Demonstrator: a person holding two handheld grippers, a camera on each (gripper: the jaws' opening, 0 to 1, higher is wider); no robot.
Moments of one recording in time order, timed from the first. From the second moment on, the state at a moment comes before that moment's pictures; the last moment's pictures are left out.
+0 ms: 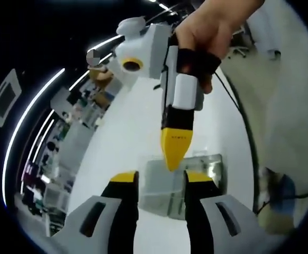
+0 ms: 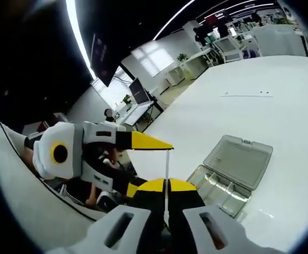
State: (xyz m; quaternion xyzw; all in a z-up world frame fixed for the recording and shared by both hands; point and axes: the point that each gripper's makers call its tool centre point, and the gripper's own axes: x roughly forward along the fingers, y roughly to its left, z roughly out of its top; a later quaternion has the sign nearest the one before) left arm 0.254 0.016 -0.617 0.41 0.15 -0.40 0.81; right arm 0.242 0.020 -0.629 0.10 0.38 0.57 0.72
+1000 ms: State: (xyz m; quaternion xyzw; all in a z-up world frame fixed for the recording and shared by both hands) left arm 0.247 0.030 -0.609 0.24 0.20 -0.43 0.85; right arm 0.237 0.015 -0.626 0.04 0.34 0.62 0.71
